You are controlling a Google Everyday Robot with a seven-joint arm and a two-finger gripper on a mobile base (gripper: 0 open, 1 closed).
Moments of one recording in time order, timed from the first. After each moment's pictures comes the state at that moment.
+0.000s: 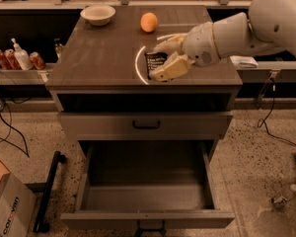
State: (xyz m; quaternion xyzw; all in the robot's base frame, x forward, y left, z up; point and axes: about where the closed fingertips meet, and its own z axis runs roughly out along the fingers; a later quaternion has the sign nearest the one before) arm 0.610 -0.040 0.917 -0.58 0.63 0.26 0.45
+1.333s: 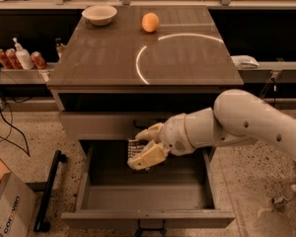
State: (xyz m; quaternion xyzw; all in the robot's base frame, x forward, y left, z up) arm 0.467 0.012 0.751 -0.51 0.72 0.34 0.34
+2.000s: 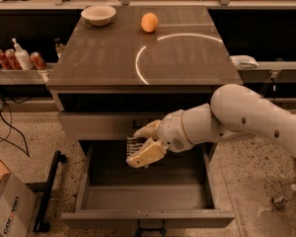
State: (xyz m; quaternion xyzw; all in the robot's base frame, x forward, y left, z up) arm 0.468 0.015 0.757 -0.52 0.71 0.32 0.34
